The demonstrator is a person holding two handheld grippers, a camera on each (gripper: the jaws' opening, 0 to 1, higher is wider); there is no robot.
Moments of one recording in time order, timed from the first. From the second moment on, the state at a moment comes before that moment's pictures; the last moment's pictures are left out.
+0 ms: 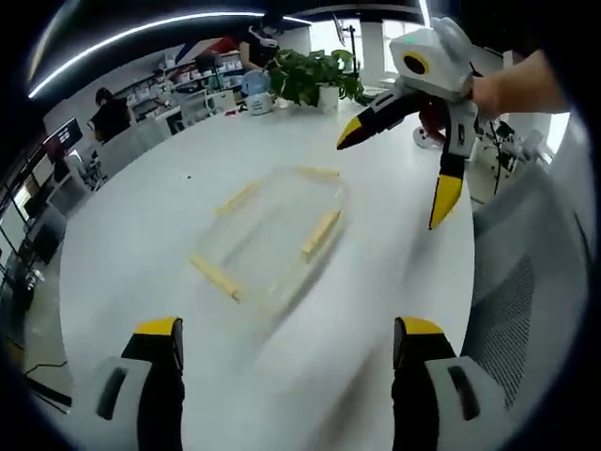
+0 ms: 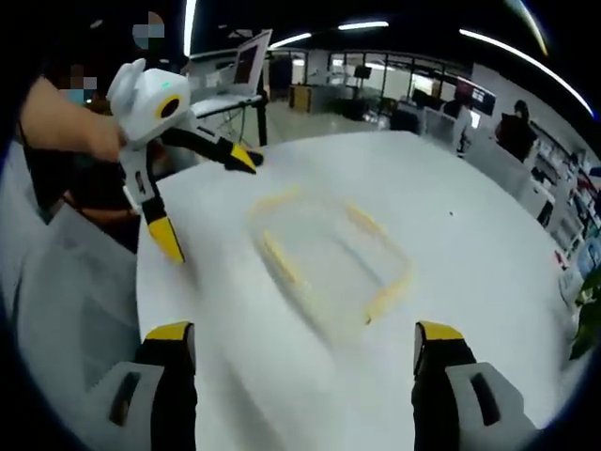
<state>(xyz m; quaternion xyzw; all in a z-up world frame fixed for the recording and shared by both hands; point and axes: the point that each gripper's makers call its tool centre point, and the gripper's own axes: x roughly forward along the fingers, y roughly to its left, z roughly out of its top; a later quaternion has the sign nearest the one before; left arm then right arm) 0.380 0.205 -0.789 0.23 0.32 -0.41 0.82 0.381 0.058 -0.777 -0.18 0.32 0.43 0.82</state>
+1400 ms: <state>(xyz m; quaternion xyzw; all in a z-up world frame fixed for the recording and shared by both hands) 0.348 0.207 -0.778 0.16 0.26 -0.38 0.88 0.343 0.034 -0.773 -0.13 0.26 0.40 0.87</state>
